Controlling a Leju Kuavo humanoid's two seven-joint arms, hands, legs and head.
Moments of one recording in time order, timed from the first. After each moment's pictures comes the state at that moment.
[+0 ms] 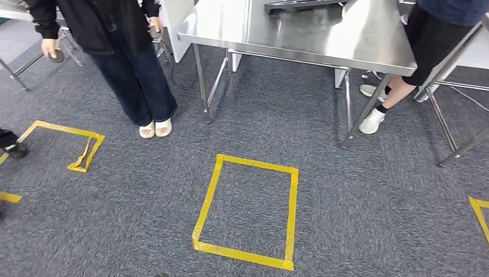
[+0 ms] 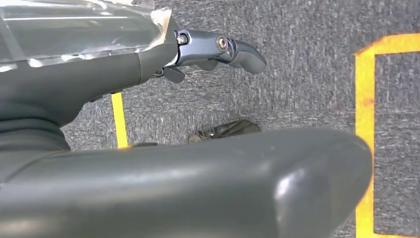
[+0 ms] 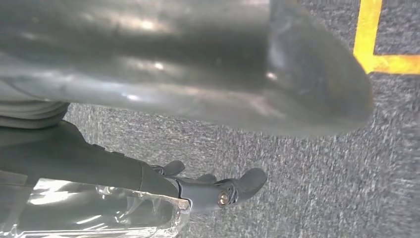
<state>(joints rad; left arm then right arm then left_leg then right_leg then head) -0.09 -0.03 -0.58 -0.24 0.42 0.28 -0.33 -0.06 0.06 -0.52 -0.20 0.50 -0.38 -0.19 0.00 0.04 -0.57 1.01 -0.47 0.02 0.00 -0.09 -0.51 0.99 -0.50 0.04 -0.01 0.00</state>
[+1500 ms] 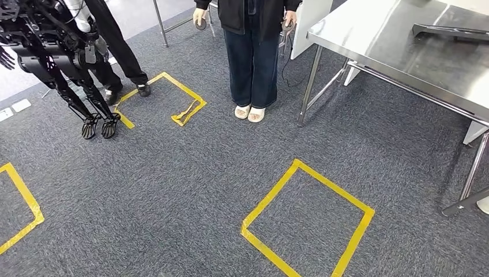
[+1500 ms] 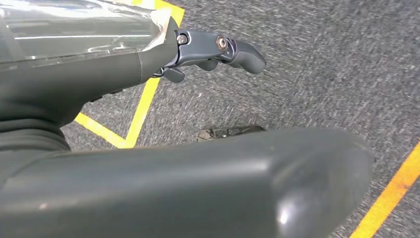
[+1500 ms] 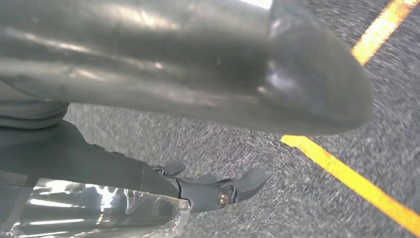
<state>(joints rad) -0.09 -0.03 -0.58 -0.24 0.42 0.29 -0.32 -0.05 0.06 -0.52 -0.21 0.51 -0.35 -0.19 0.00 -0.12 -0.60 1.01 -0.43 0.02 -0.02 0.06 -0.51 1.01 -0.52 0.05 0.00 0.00</state>
